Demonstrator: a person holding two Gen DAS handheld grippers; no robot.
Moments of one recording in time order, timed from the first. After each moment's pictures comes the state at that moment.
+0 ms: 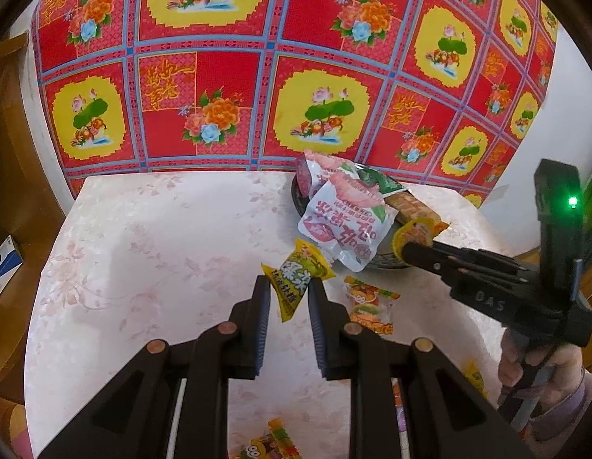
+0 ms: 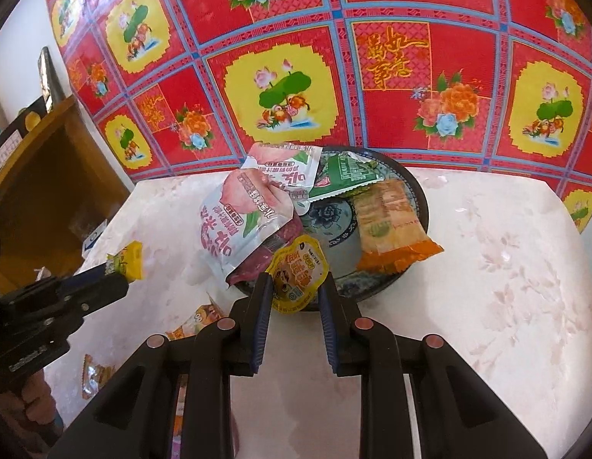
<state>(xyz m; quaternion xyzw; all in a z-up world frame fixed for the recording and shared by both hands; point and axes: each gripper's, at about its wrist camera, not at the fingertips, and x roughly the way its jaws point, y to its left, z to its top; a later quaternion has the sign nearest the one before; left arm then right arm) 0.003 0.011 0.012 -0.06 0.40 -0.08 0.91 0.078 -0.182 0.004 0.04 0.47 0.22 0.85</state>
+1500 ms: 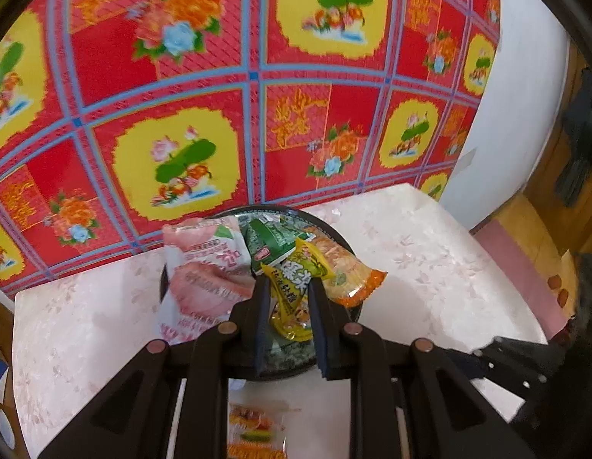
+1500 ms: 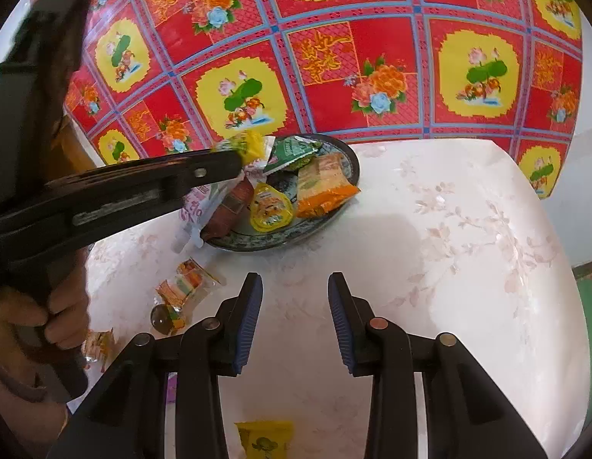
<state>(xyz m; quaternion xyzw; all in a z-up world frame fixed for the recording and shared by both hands) 0.084 -0.110 0.024 0.05 0.40 -0.16 0.90 0.032 -0.236 0.008 0.08 0.47 0.18 0.86</state>
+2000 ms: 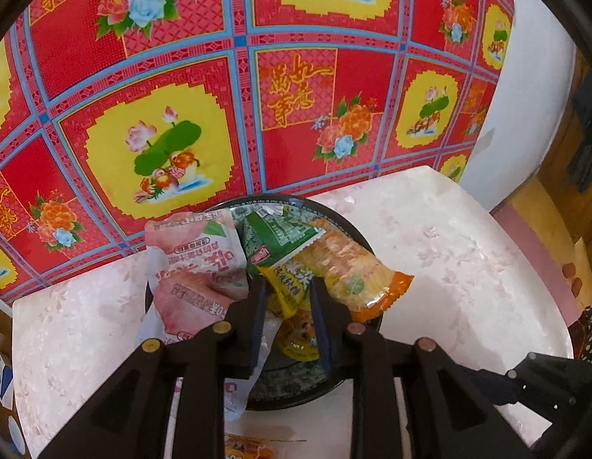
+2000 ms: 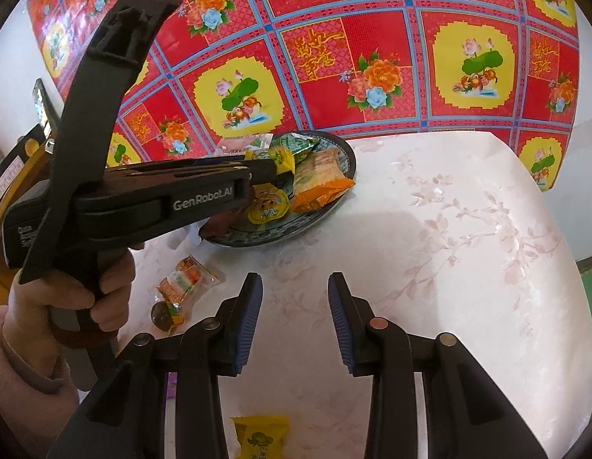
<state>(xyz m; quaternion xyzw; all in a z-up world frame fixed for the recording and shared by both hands) 0.107 -0.126 0.002 0.08 0.42 -0.15 0.89 0.032 -0.238 0.005 0.09 0.47 0.18 0.86</state>
